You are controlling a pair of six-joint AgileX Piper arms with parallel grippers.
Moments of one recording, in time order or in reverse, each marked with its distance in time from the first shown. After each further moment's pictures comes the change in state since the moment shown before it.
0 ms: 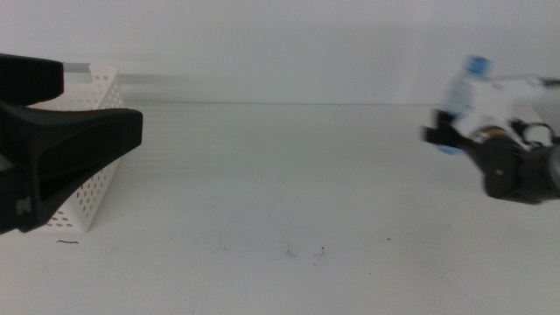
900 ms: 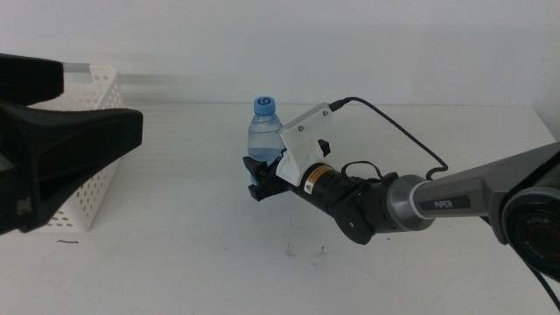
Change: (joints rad) left arm 0.000 0.000 0.000 0.000 0.000 0.000; right arm 0.491 0.228 -0.260 -0.368 0.004 0.267
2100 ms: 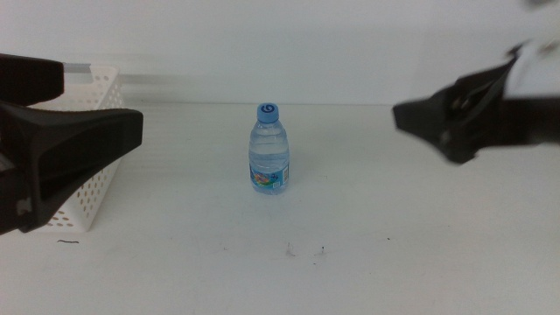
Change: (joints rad) left arm 0.000 0.000 0.000 0.000 0.000 0.000; right arm 0.000 -1.195 0.203 0.012 1.252 0.119
